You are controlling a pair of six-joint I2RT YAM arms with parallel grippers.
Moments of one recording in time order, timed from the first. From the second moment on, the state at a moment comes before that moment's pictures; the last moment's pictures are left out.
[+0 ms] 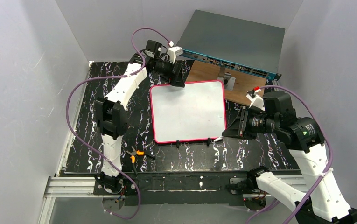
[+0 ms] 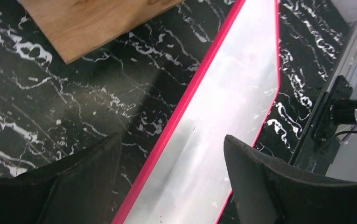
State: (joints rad) left arm -0.39 2.12 2.10 -0.89 0.67 0.15; right arm 0.44 0.86 1.32 -1.24 -0.49 0.70
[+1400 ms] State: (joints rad) left arm -0.34 2.09 1.87 -0.75 0.88 0.09; right arm 0.44 0.95 1.41 -1.32 -0.49 0.69
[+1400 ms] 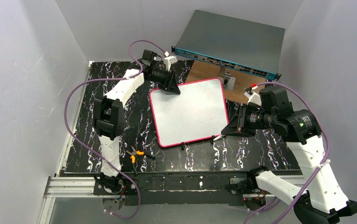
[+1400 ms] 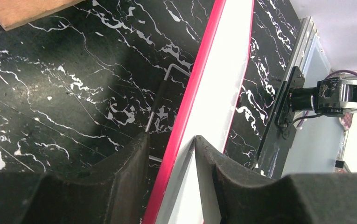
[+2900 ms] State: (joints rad) left arm -0.52 1.49 1.28 -0.48 0.48 -0.01; right arm 0.44 0.78 1.16 -1.02 -0.40 0.73
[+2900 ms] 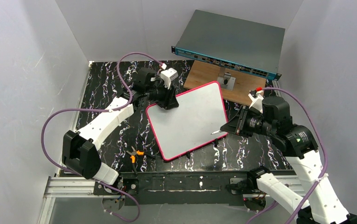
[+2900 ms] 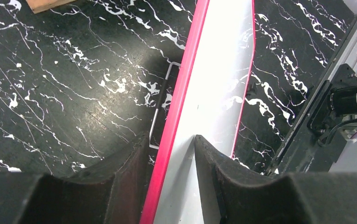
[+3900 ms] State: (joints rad) left arm -0.55 1.49 1.35 -0.59 0.44 -0.03; right arm 0.44 0.56 0.77 -0.64 -0.37 0.72
